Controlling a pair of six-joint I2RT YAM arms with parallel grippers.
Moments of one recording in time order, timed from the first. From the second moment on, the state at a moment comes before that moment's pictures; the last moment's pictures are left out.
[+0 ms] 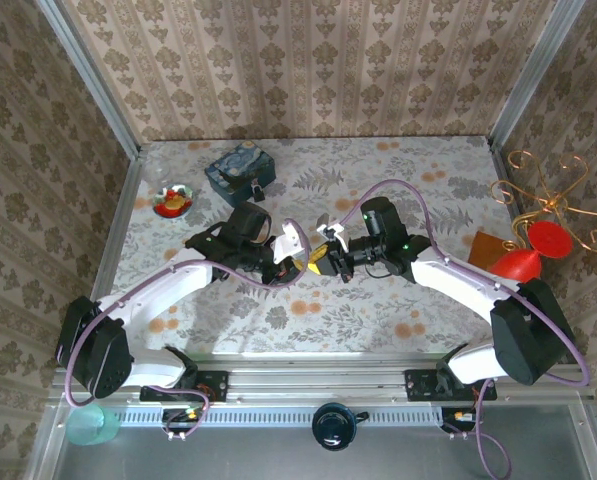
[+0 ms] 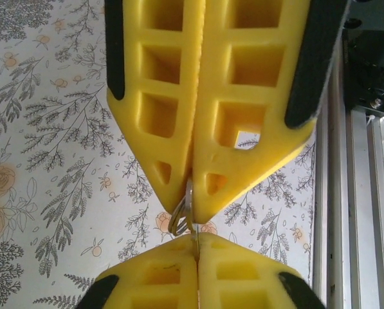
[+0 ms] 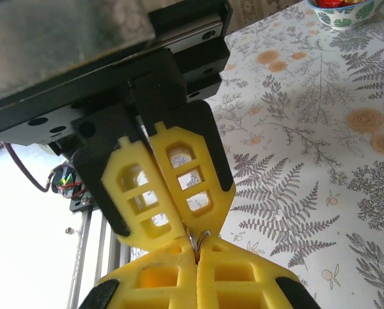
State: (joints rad) left arm -0.70 1.32 0.95 -0.51 0.63 0.43; right arm 0.53 1.40 0.85 -0.04 -0.87 -0.12
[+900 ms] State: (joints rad) left arm -0.35 1.30 0.63 0.44 0.47 -0.90; right arm 0.71 1.44 0.70 0.65 -0.06 0.80
